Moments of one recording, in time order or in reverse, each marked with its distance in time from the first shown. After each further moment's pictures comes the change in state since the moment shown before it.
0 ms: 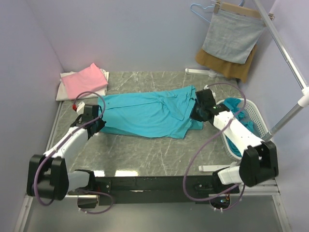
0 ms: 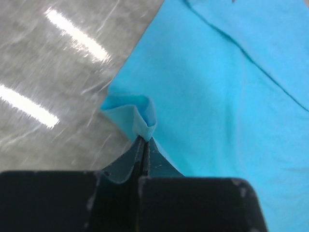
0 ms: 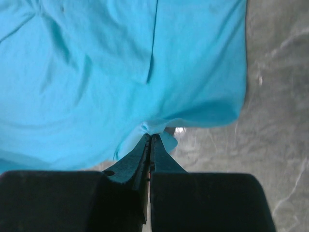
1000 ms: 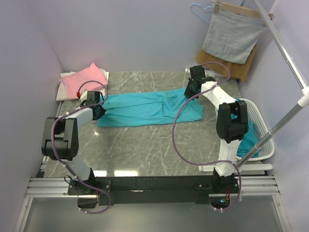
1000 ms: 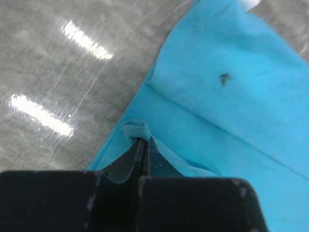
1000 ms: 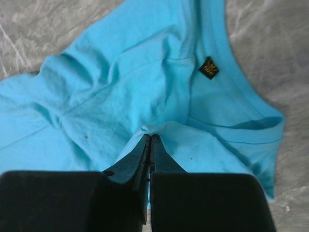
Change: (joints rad) left arm 0.084 0.496 0.288 0.196 0.000 0.125; right arm -0.109 0.682 0.642 -0.015 -0.069 -0.094
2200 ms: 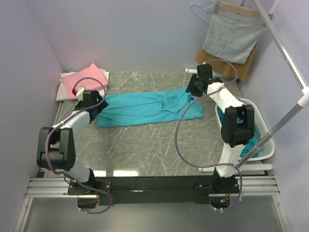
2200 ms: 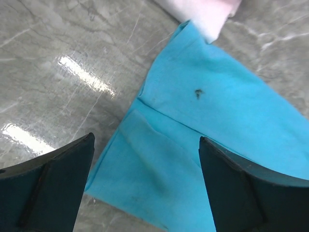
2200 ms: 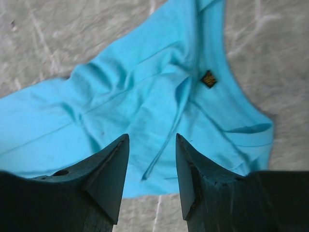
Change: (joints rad) left arm 0.002 -0.123 -0.053 0.062 -0.040 0.040; right arm -0.049 -0.093 -0.069 0.089 -0.044 -0.019
